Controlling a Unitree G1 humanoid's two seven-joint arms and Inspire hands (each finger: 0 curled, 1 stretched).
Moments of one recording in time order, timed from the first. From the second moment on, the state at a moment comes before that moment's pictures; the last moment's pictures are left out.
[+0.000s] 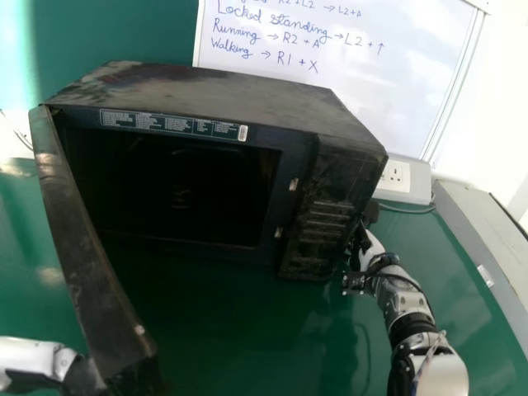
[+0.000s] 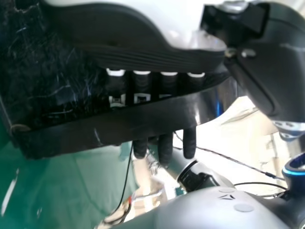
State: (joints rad) left arm -0.19 0.63 0.46 -0.53 -0.75 0.33 -1.35; right arm -1.10 -0.58 -0.25 1.30 0.06 0.03 0.24
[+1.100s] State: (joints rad) left arm -0.12 1.03 0.89 -0.49 -0.96 0.56 -1.38; right arm -1.10 -0.59 -0.25 1.30 0.06 0.02 0.24
